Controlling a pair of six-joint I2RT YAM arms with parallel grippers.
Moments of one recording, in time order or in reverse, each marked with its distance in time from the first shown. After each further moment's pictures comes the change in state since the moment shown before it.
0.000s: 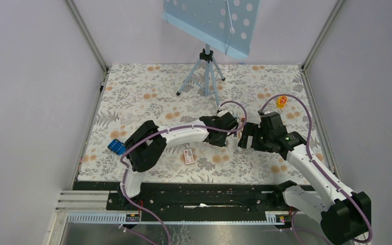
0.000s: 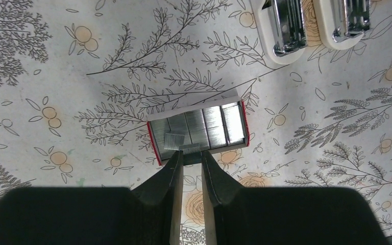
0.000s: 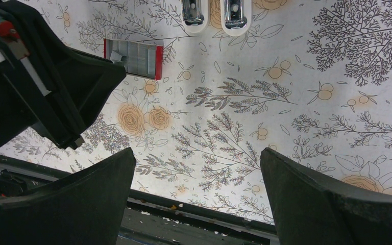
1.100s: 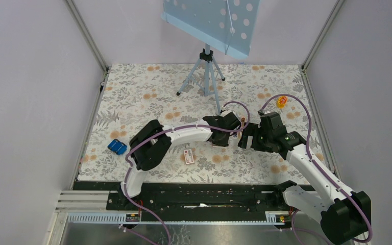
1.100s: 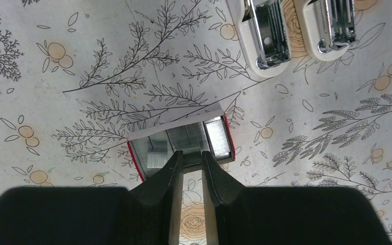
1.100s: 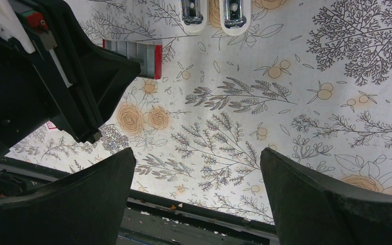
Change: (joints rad) left arm -0.004 0.058 0.052 0.011 0.021 0.006; right arm 0.000 0.005 0.000 0.000 0.001 0.000
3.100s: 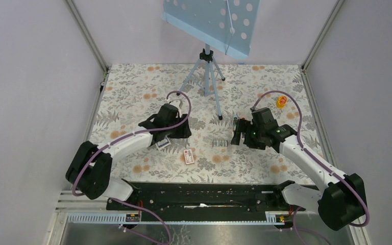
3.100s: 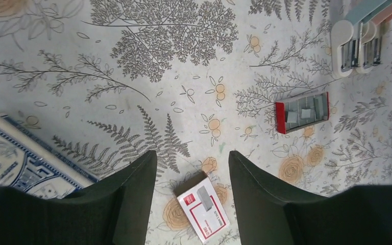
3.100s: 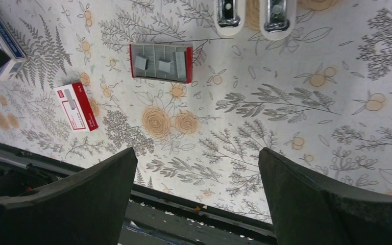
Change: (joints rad) left arm 0.432 -0.666 -0.708 0.347 0.272 0.122; right arm 0.053 0.132 0.064 0.038 -0.032 0.072
